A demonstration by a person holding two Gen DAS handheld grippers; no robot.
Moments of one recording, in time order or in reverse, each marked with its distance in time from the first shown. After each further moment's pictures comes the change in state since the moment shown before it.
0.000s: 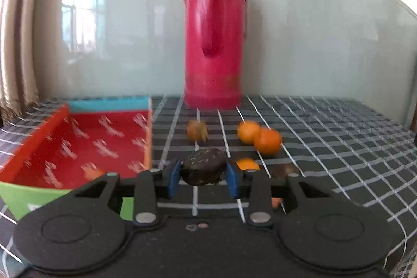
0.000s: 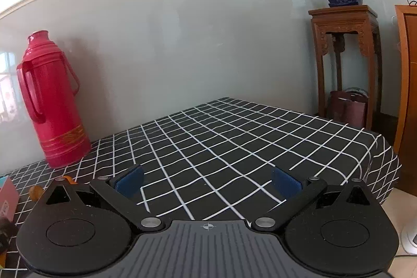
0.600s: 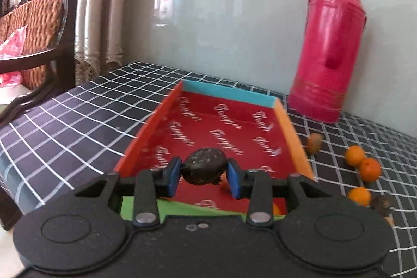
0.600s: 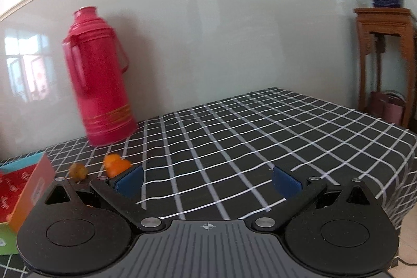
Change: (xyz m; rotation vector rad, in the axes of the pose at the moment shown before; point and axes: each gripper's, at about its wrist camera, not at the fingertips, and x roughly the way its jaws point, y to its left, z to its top) left arm -0.008 0.115 0.018 -0.232 0.138 0.284; right arm 0.003 0.061 -0.015 -0.089 0.064 0.179
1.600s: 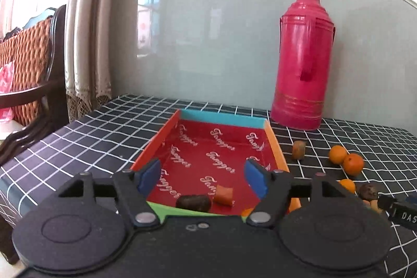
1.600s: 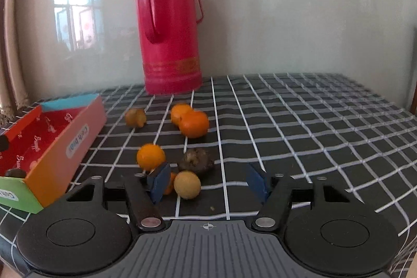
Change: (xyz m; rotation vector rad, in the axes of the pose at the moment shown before) left arm -0.035 0.010 -0.006 0.095 -0.143 -0.076; right arm 0.033 0.064 -0.030 -0.173 0.175 0.164
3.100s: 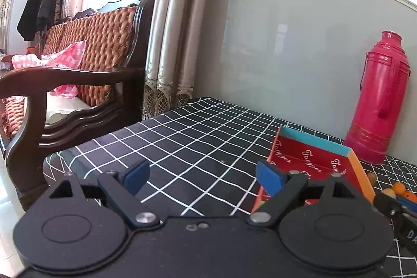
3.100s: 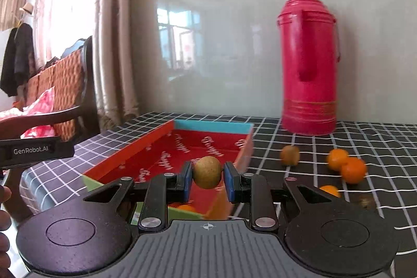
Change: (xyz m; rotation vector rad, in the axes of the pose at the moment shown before) left arm -0.022 0.098 -0.001 -0.199 -0.031 0.254; right arm -0.024 0.122 -0.004 -0.198 -0.163 0.475
